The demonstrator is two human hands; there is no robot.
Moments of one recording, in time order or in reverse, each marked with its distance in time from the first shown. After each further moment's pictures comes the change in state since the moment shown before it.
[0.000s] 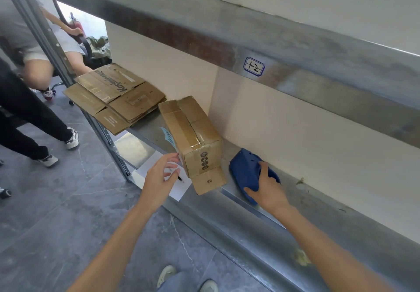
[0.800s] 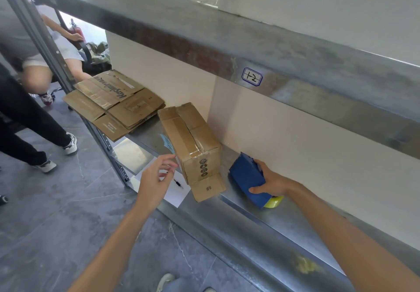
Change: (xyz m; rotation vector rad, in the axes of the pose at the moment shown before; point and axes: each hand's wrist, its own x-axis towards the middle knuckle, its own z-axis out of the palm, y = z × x) left_hand 0.009 0.013 -0.010 0.063 0.081 0.069; right_hand 0.041 0.008 -0.051 0.270 -0.415 -0.050
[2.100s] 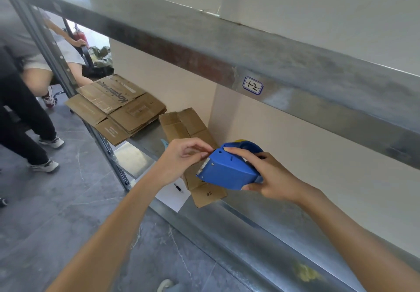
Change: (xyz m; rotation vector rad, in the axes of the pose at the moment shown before) left_hand 0.045 0.096 -0.008 -0.234 -0.419 0.137; right_hand -0.058 -0.069 -0.009 -0.354 0.198 -0.579
